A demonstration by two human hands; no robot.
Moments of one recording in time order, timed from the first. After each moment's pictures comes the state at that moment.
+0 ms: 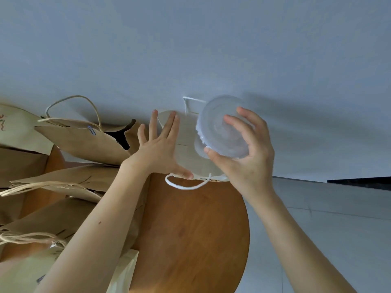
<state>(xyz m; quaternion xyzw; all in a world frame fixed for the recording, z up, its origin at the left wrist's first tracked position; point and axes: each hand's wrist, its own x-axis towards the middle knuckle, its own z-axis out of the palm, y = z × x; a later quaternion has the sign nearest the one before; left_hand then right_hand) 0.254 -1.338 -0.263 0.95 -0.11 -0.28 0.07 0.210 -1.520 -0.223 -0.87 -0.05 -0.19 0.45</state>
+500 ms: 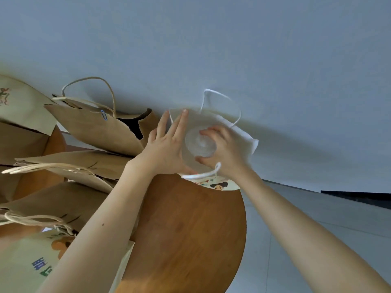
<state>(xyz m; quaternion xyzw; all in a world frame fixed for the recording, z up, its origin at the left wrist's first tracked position) 0.236 -1.325 -0.264 0.94 -0.09 -0.25 0.21 0.252 -1.498 -0.315 -0.93 -0.12 0.13 0.32</state>
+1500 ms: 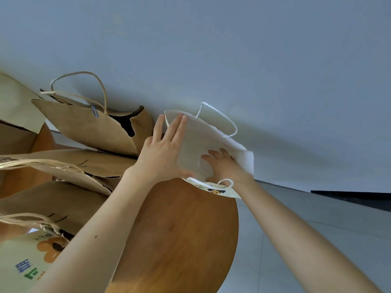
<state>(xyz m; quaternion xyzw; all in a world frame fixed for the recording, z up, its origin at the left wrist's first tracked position) 0.220 -1.336 -0.263 0.97 -0.10 -0.20 0.14 0.238 -1.524 -0.337 -0.91 -0.15 0.40 0.01</state>
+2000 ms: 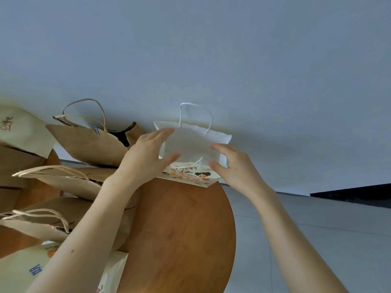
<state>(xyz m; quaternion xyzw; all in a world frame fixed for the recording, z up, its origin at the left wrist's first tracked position) 0.204 -1.330 -0.215 0.95 -0.07 -0.11 0.30 0.189 -1.550 -0.215 -0.93 -0.05 0.15 0.34</state>
